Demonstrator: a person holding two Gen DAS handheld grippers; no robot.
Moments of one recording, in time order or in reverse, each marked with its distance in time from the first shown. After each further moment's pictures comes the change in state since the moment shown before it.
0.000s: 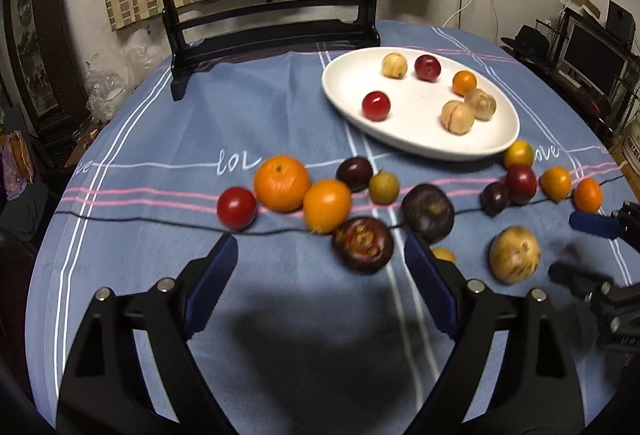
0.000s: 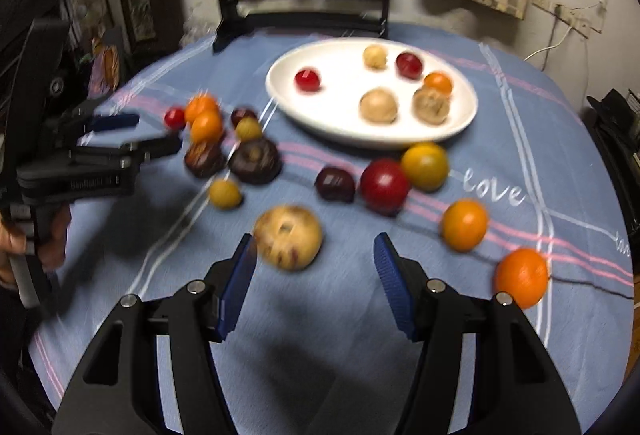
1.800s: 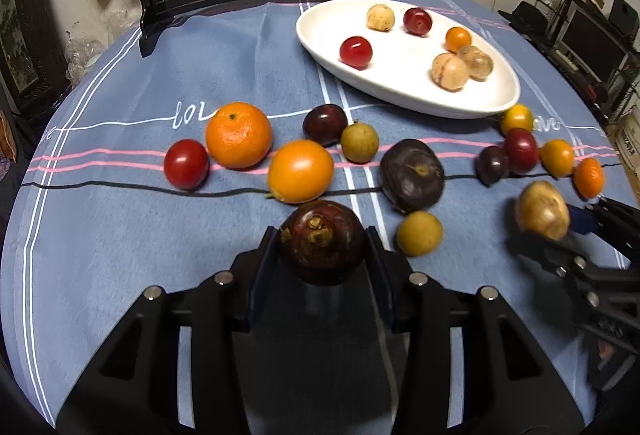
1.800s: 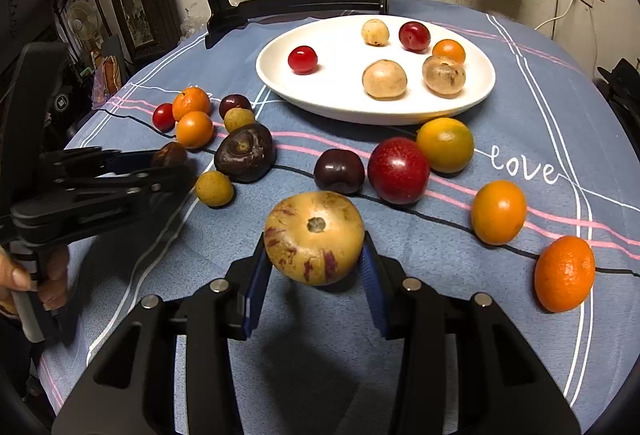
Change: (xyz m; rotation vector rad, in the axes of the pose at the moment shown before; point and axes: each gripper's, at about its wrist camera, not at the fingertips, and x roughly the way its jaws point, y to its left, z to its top) left arm 0.027 -0.013 -0.006 -0.018 0.135 -0.068; right arm 0.032 -0.014 0.001 0.090 0.009 0.060
